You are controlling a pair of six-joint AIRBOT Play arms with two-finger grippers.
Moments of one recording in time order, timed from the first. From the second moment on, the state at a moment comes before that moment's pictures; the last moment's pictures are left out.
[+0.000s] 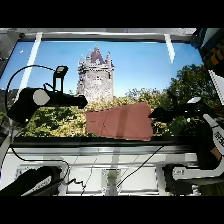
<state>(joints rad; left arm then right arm) -0.30 -1.08 1.00 1.28 -0.96 -1.56 -0.28 -1.52 0.86 -0.83 1.24 1.01</state>
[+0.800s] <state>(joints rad) -0.30 -1.08 1.00 1.27 -0.92 -1.56 -0.10 -1.62 0.87 -0.67 1.13 0.90</state>
